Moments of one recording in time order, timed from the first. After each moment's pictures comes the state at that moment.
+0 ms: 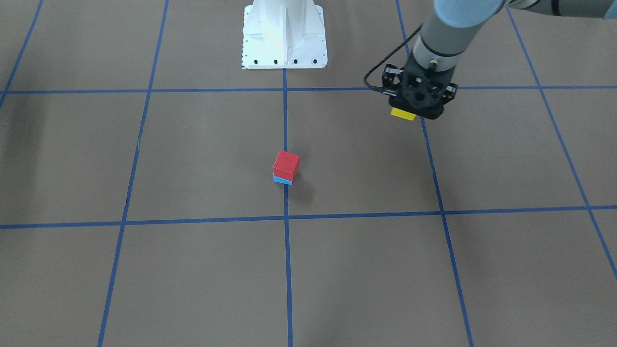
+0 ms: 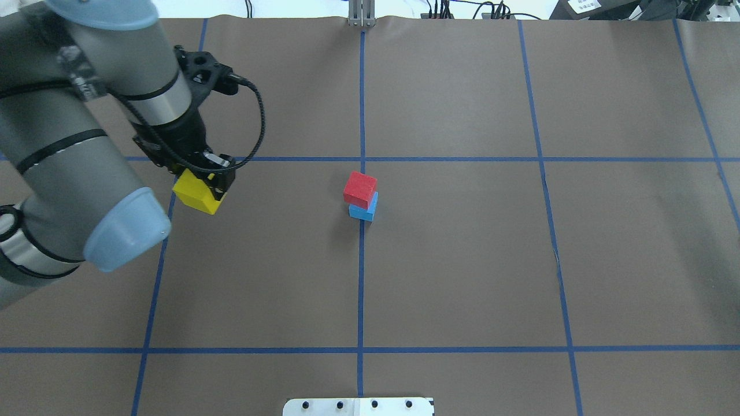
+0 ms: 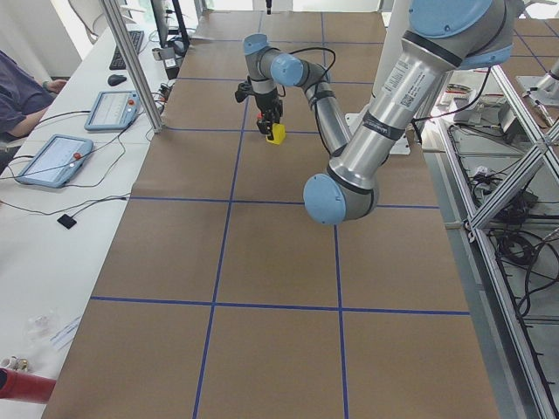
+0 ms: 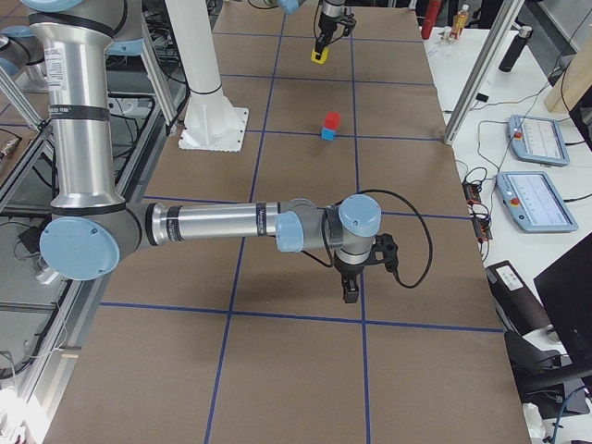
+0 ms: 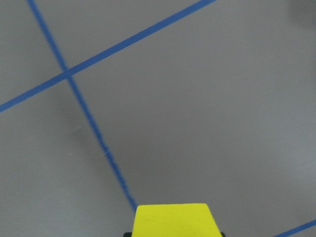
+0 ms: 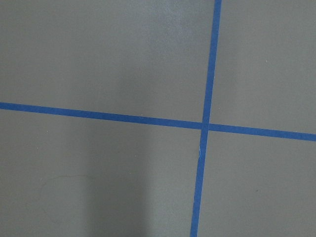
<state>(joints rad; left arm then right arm) -0.77 -2.31 -1.90 -0.97 -2.19 -0.53 1.49 -1.55 1.63 -1.52 2.35 0.03</state>
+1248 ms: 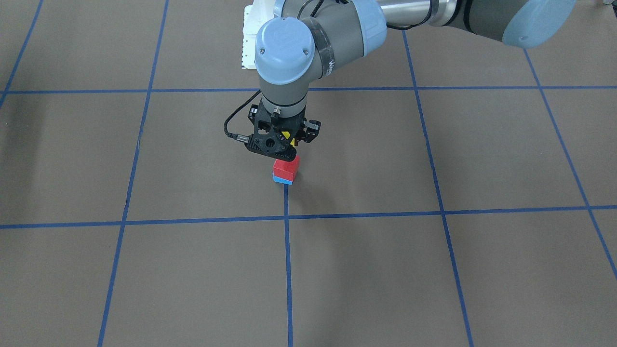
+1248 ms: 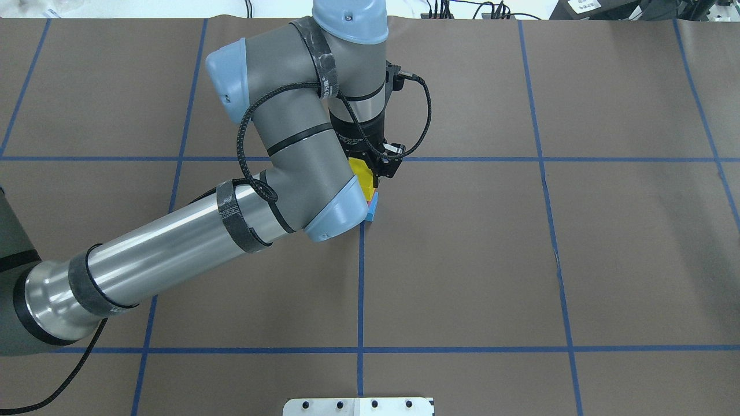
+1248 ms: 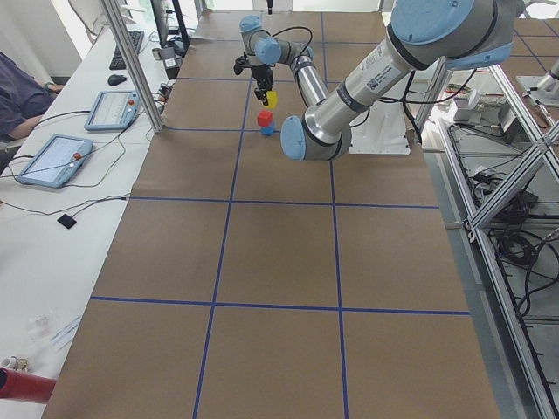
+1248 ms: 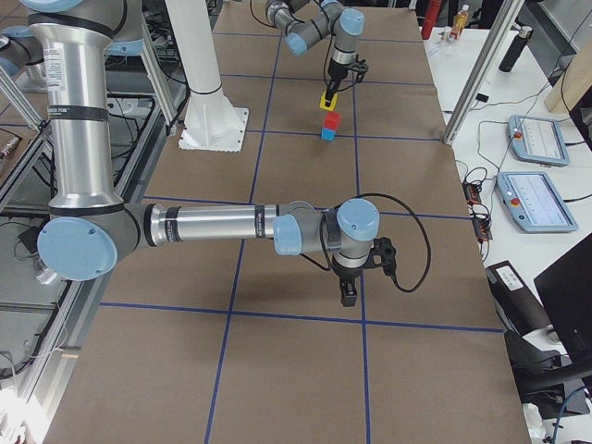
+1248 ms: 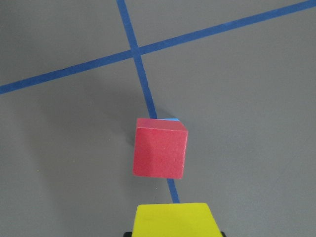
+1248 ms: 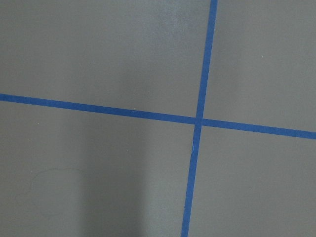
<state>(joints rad) -0.65 -2.63 -1.40 -1.33 -2.15 -0.75 1.49 -1.55 1.62 -1.52 2.35 0.02</state>
